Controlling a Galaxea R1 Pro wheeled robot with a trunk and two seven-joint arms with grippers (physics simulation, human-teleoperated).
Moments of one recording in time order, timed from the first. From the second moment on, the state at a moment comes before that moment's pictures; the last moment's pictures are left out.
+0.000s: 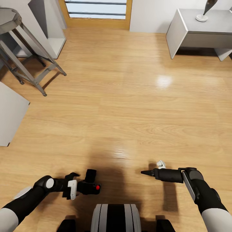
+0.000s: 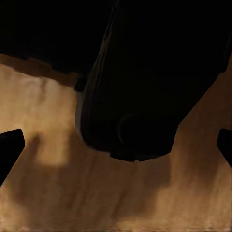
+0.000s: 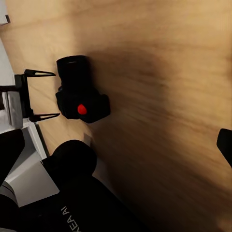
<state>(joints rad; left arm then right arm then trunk) -0.58 0.40 -0.53 -0.90 -0.54 -0.08 -0.75 -0.55 -0.19 -0.11 -1.00 -0.03 0.91 1.13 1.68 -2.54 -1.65</state>
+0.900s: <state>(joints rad) -0.58 0.38 -0.52 -0.90 -0.68 -0.09 -0.70 -0.55 -0.19 -0.11 -1.00 -0.03 0.91 1.13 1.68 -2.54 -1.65</state>
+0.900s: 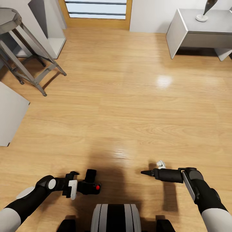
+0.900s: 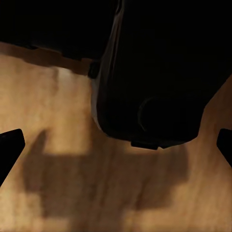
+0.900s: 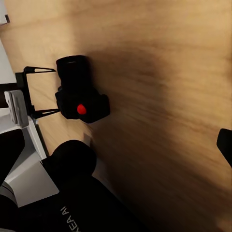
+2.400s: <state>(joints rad) -0.58 0.31 -0.52 -0.77 -0.68 -0.09 -0.63 -0.55 -0.19 -0.11 -1.00 -0.03 0.91 1.13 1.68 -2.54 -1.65</state>
